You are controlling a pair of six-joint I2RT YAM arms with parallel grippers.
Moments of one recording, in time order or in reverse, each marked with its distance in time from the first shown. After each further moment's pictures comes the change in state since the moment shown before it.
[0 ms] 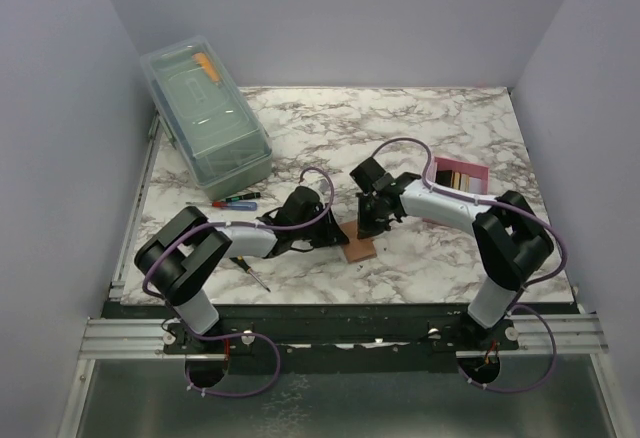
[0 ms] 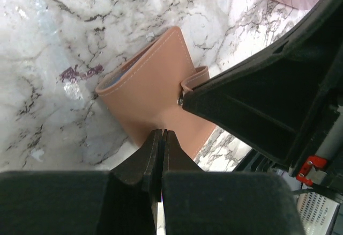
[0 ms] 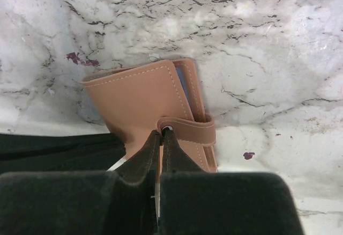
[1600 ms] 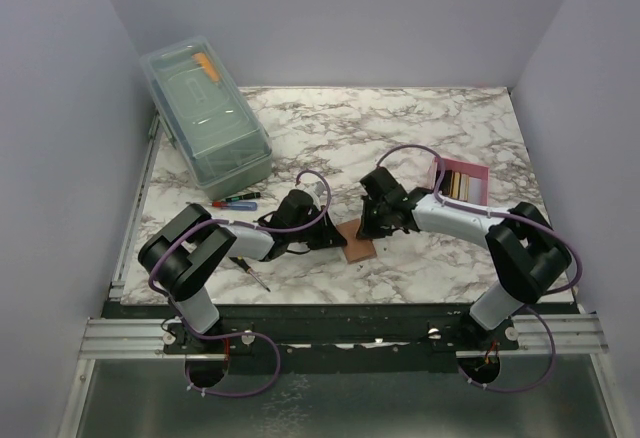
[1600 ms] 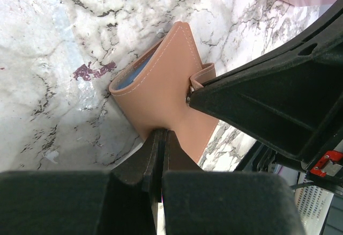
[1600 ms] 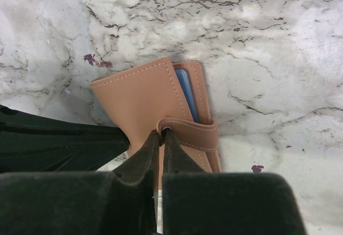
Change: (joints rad) left arm 0.028 0.016 -0.071 0.116 0.038 0.000; right arm 0.014 -0.111 -0.141 0.200 -0.003 0.048
